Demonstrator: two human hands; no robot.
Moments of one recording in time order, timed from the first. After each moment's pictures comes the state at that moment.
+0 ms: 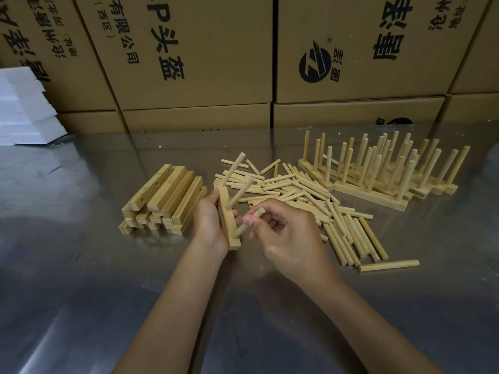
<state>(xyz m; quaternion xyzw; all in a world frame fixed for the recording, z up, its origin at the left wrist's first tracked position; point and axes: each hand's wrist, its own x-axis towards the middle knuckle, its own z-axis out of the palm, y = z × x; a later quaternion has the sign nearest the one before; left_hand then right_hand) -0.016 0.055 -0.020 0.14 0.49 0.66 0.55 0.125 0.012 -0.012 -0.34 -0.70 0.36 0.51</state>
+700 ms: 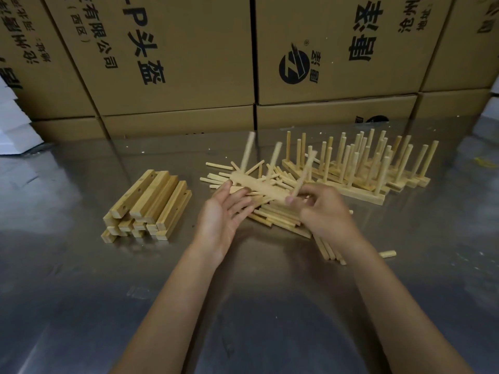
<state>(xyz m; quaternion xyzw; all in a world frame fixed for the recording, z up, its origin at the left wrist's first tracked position) 0.009 0.054 -0.014 0.28 0.41 0.64 0.59 0.193 0.064 -0.006 -0.55 -0.63 0.33 0.44</state>
